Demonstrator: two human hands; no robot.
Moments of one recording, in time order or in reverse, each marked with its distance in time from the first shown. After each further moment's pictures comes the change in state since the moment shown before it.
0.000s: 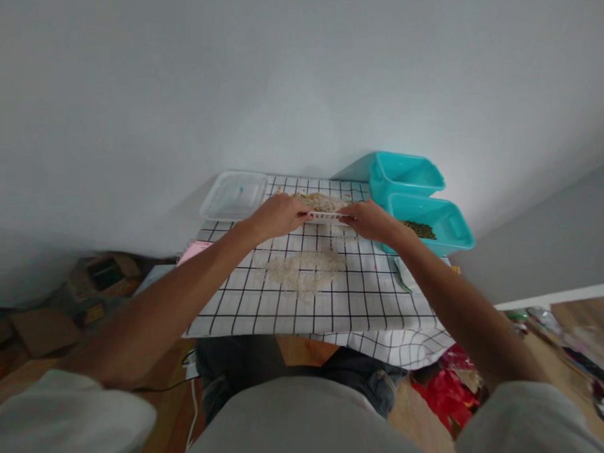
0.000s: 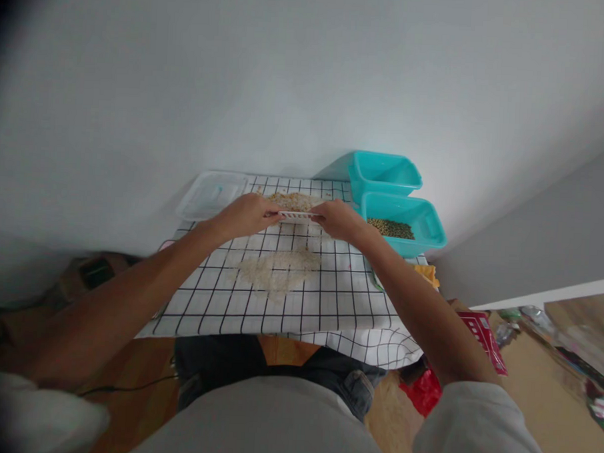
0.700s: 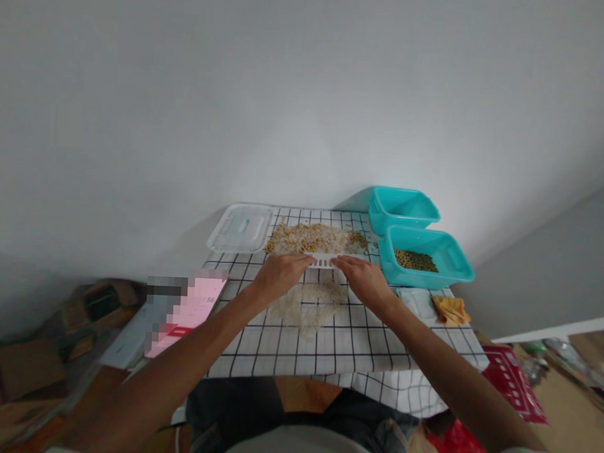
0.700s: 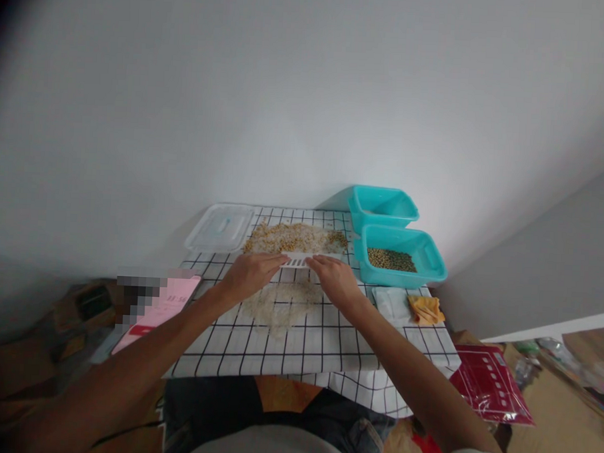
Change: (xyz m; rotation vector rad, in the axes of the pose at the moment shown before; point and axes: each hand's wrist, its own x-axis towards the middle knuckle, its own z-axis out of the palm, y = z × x) left_hand -0.044 0.015 0.045 -0.001 0.184 0.009; right_hand -0.038 -0.039 0.052 0.021 0.224 0.066
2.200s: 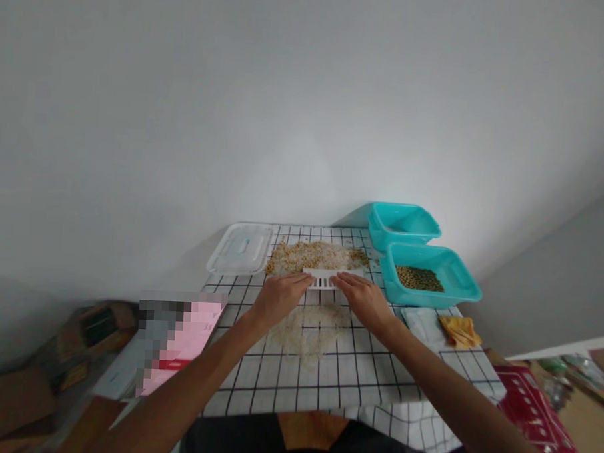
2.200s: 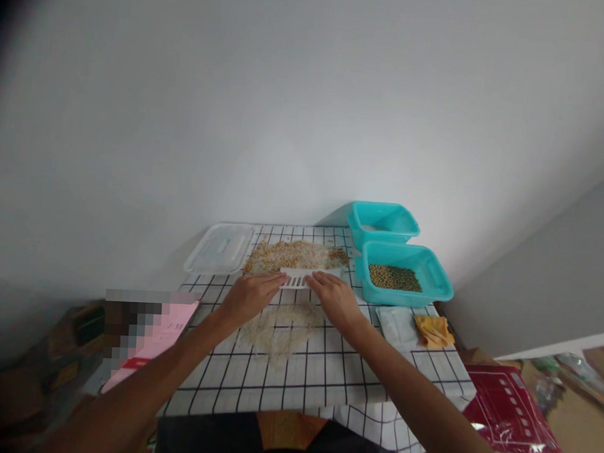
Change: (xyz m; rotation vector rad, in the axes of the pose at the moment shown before) left_hand -0.004 -0.010 0.012 0.012 0.113 0.086; right_hand 0.003 0.008 0.021 -0.017 0.152 -0.099
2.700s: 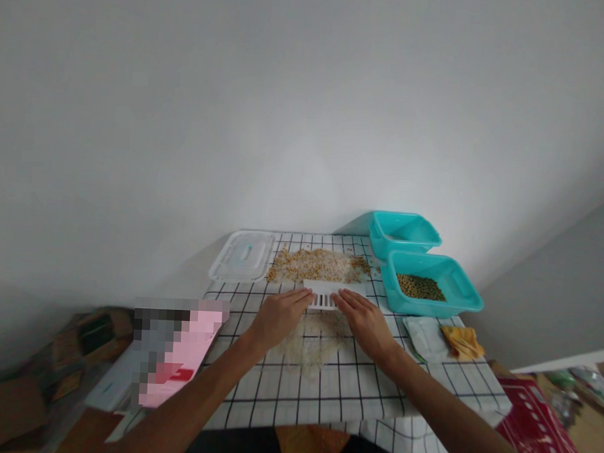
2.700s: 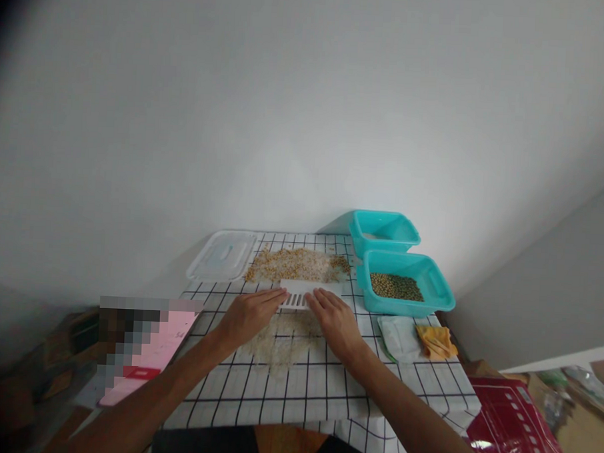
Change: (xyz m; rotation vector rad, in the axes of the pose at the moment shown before) left_hand -0.017 0.010 -0.002 0.028 -0.007 0.040; right_hand -0.022 -0.015 0.011 -0.027 0.073 -0.025
